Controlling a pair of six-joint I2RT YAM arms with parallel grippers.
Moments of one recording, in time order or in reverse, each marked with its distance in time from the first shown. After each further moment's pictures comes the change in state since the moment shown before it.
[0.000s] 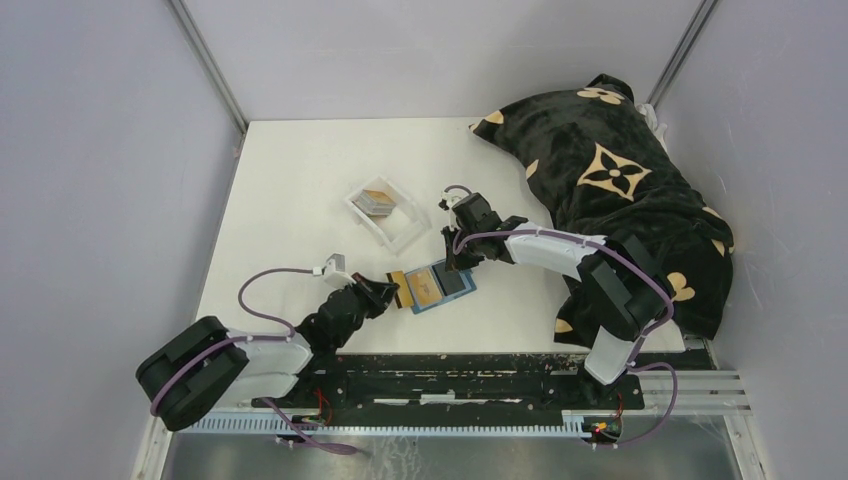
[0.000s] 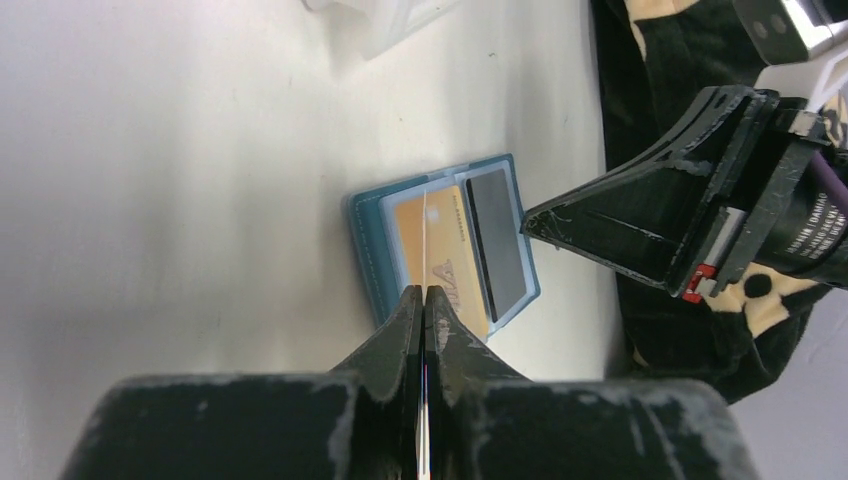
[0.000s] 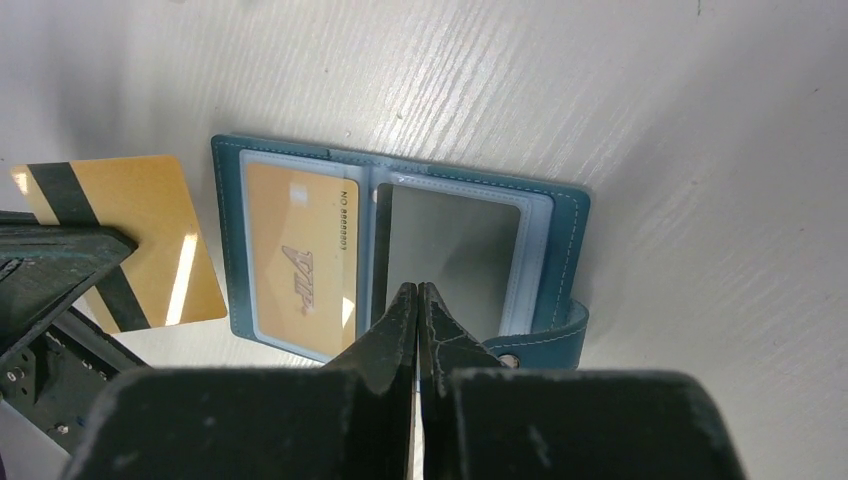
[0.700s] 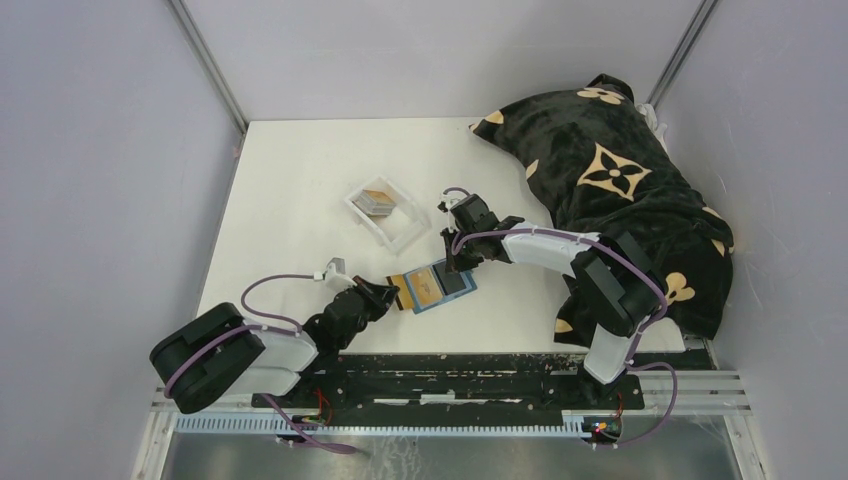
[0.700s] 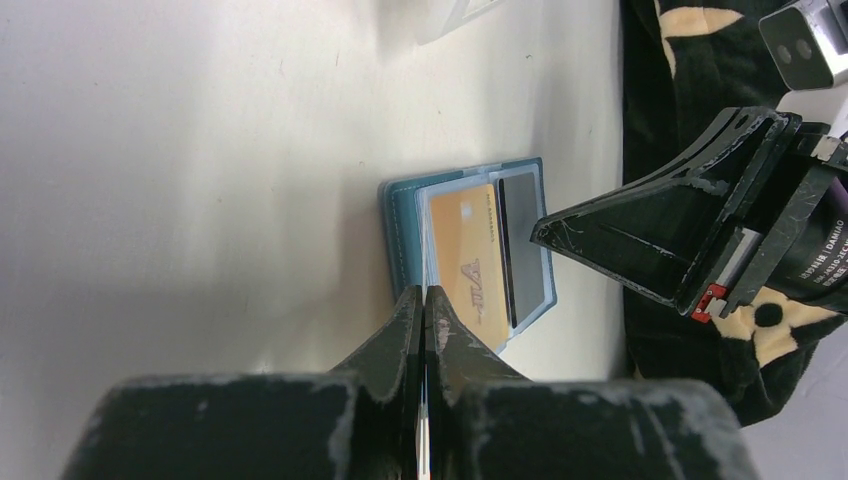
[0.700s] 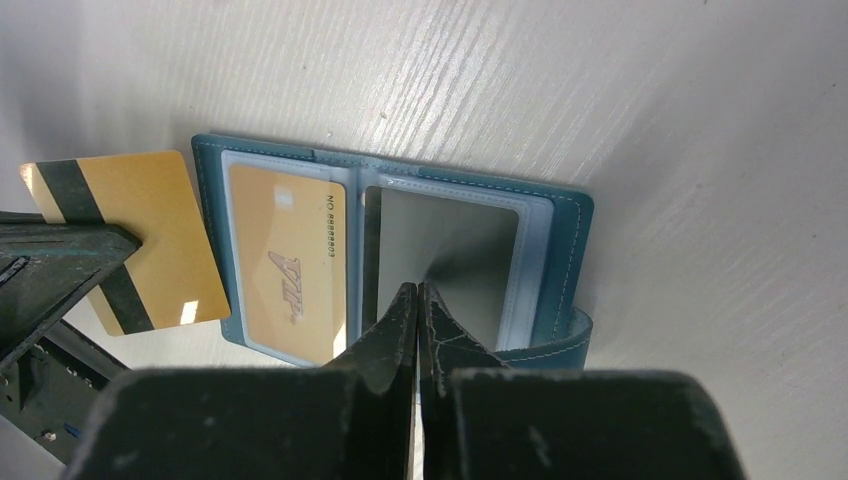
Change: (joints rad) left arm -0.029 0.116 0.000 0.050 -0.059 -0.097; right arm 0.000 0.032 0.008 -0.002 0.005 0.000
